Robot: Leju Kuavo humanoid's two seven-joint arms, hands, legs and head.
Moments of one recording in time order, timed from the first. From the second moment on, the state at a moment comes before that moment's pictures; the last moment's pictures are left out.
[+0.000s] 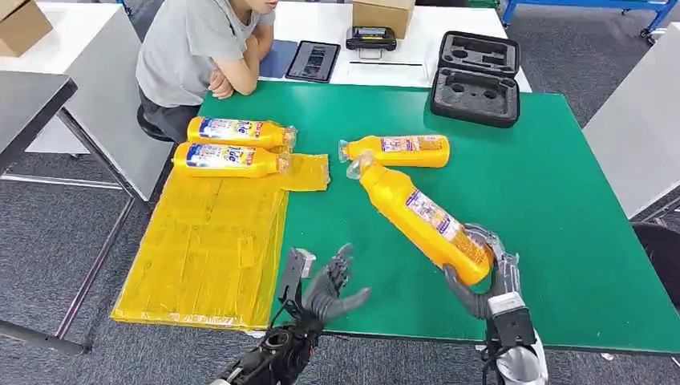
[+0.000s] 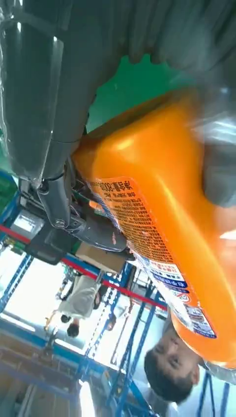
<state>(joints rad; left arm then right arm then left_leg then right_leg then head) -0.36 -0.34 -0.60 -0.53 0.31 -0.16 -0.51 -0.01 -0.09 0.10 -1.33 0.11 -0.08 -0.69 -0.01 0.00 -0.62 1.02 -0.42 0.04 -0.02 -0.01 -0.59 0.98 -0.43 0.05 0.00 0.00</state>
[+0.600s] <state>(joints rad) -0.53 -0.37 -0.73 -0.50 0.89 -0.35 -0.50 -0.14 -0.06 0.25 -1.26 0.10 -0.01 -0.69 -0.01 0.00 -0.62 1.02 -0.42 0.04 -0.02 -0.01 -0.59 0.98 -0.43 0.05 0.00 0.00</state>
